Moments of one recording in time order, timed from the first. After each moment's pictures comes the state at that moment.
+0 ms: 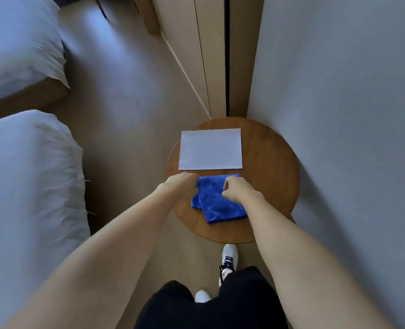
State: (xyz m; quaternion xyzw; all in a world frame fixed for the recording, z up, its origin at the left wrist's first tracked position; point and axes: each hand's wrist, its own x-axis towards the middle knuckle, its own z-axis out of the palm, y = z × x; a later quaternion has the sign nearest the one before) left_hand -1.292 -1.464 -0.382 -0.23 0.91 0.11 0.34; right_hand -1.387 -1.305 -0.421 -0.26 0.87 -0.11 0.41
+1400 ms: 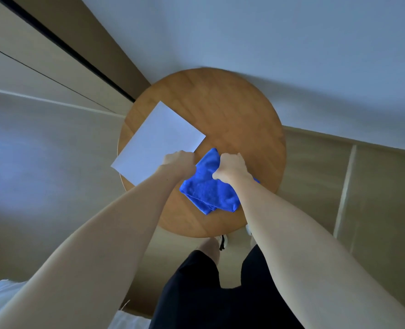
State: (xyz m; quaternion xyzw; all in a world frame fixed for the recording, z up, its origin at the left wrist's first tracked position) left_hand -1.458 -1.498 -0.525 0.19 0.88 -0.09 0.42; right_hand -1.395 -1.349 -0.556 0.16 0.89 -0.19 0.38
